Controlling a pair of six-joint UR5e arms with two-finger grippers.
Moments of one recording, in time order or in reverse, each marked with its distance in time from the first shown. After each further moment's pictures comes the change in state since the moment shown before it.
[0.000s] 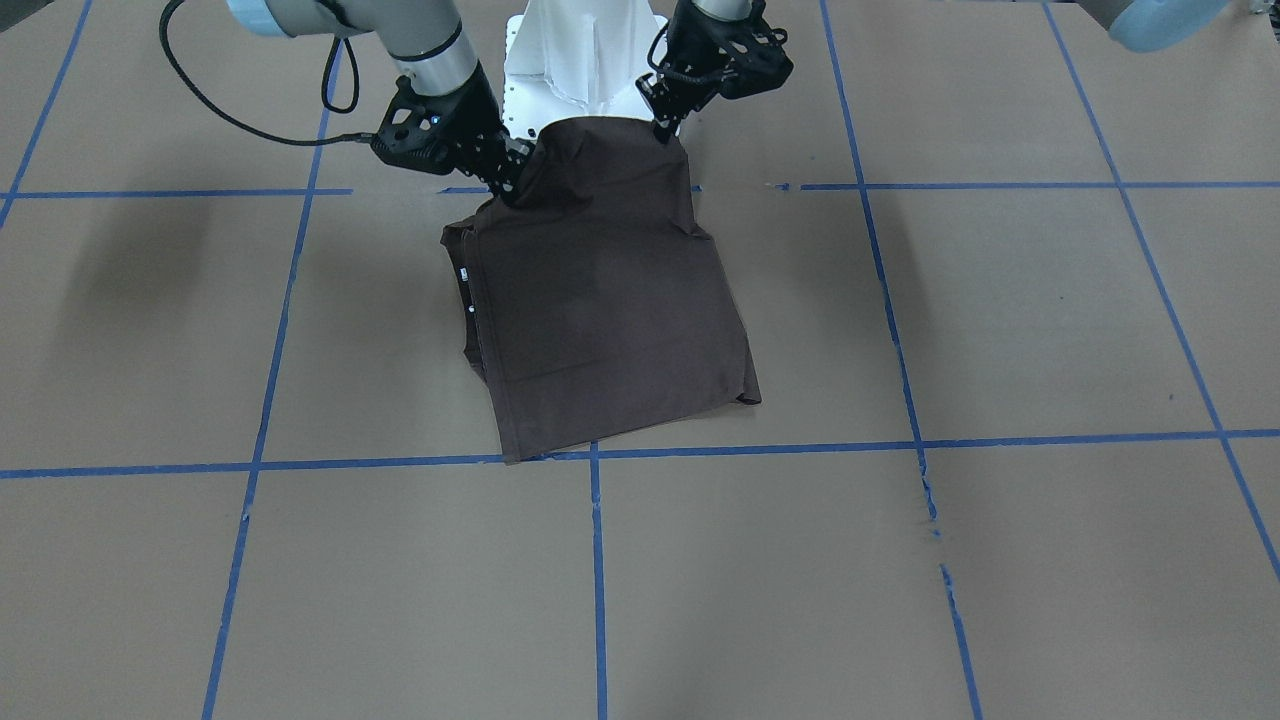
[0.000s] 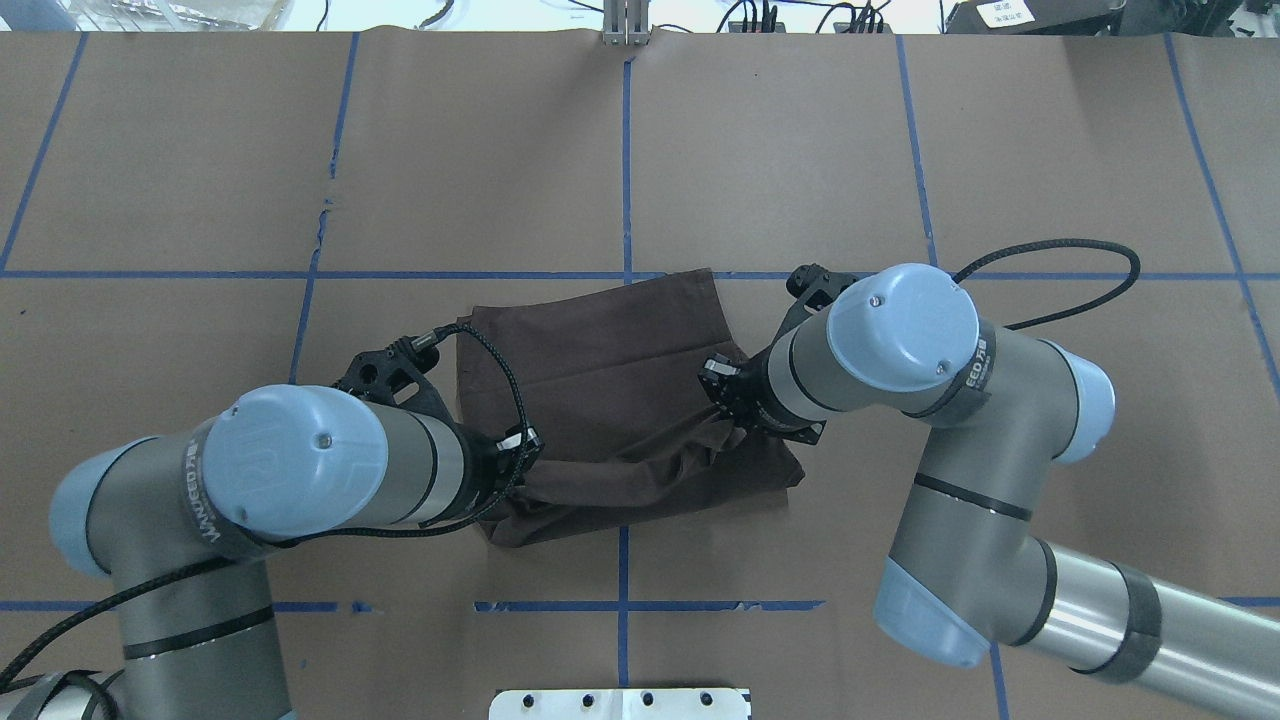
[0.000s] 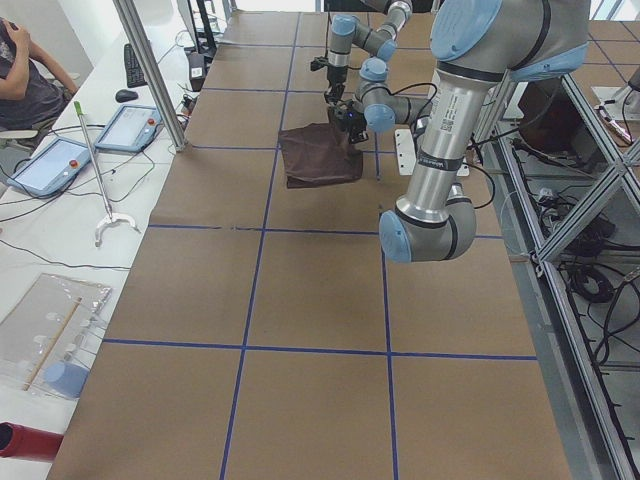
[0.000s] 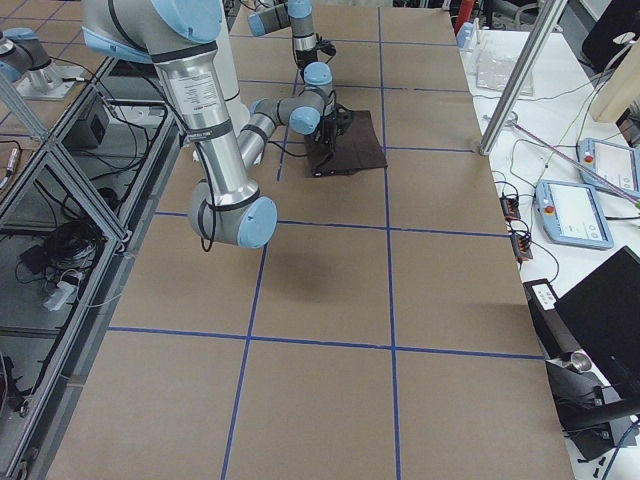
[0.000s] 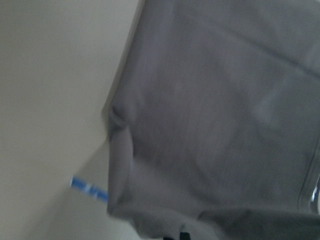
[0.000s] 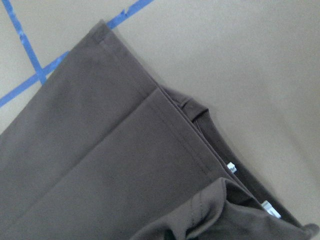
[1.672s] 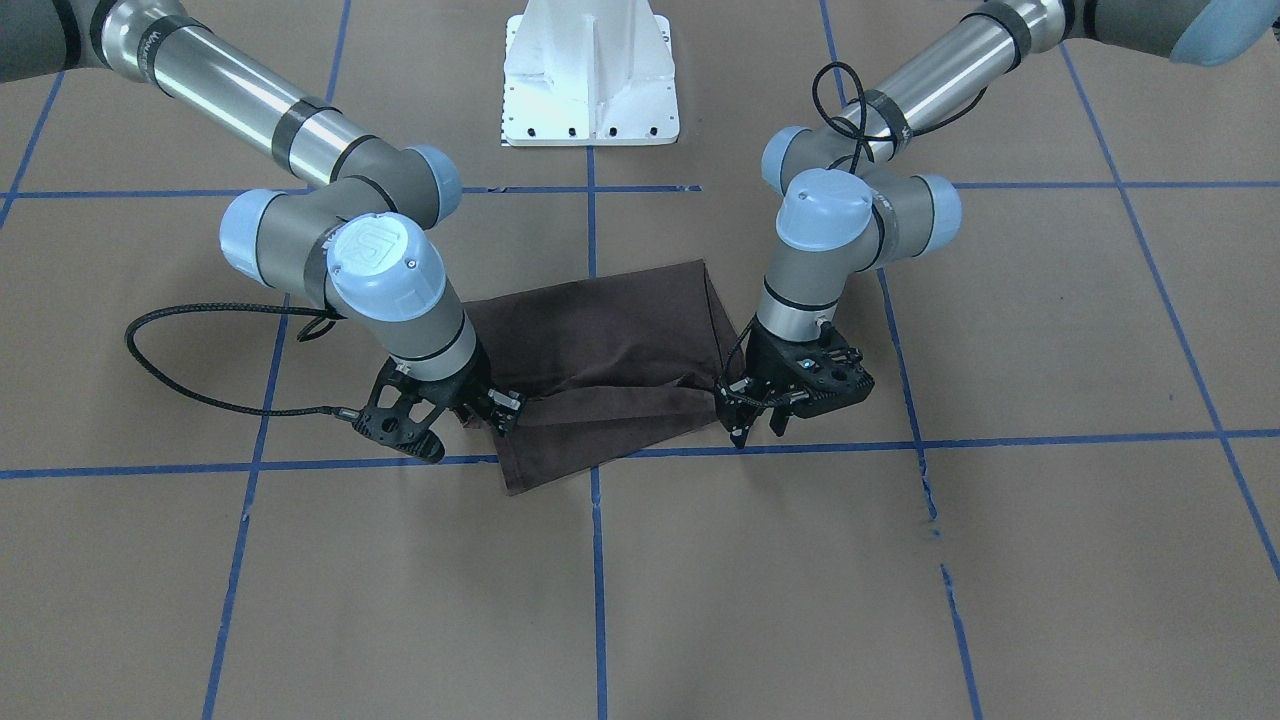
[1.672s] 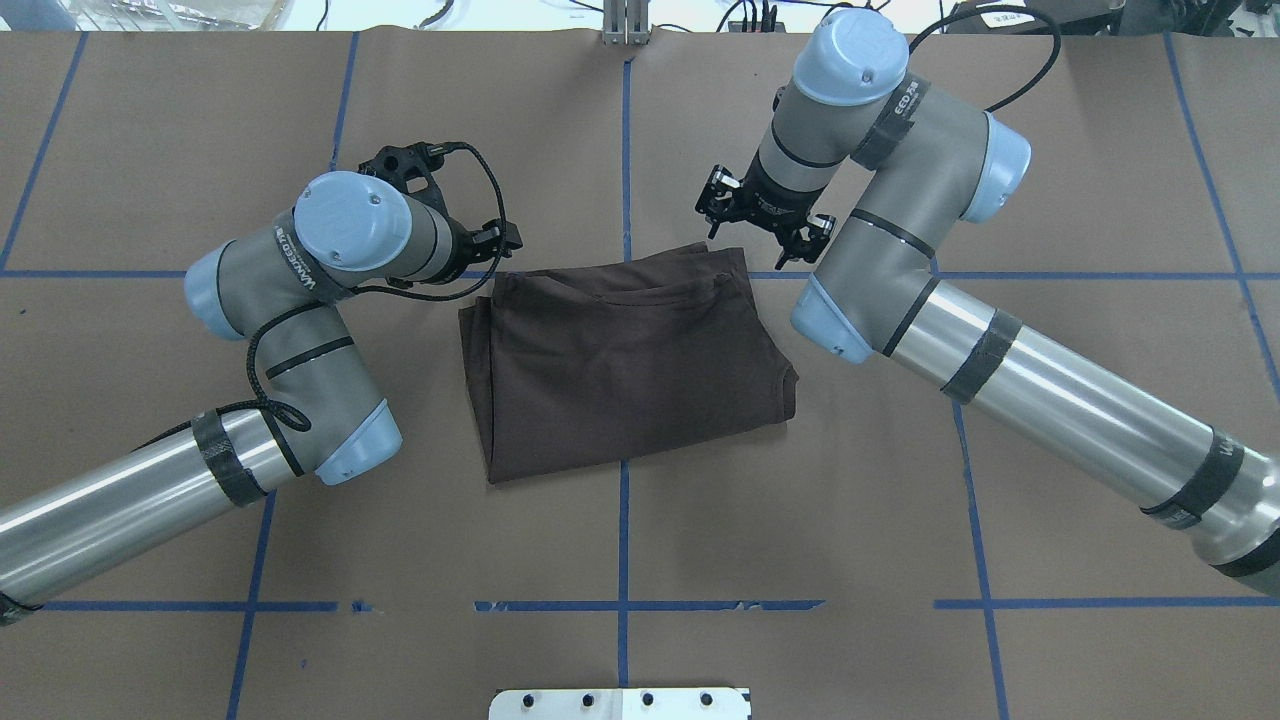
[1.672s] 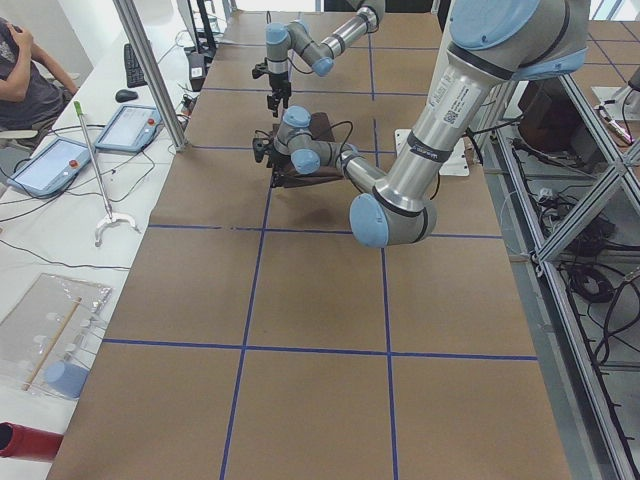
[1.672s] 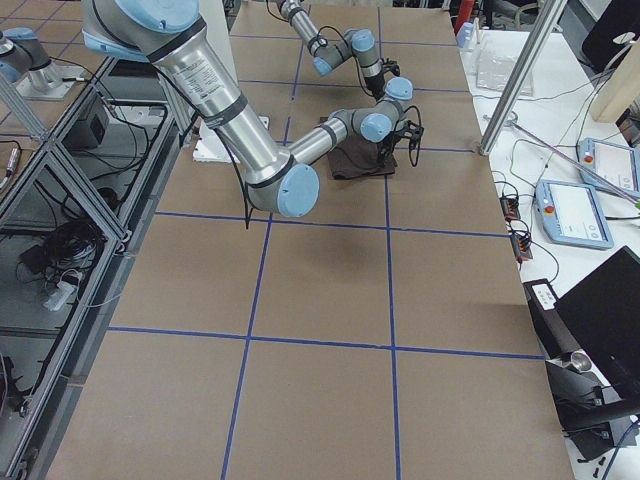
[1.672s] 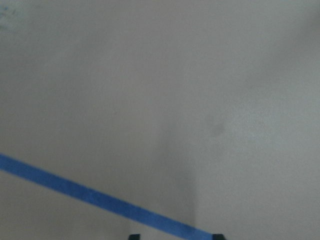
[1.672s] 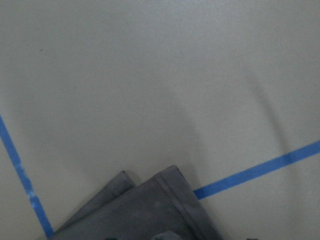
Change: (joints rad) left arm -0.301 -0.168 0.653 -0.440 -0.027 0.452; right arm 0.286 0.296 -0.549 0.046 0.258 -0.337
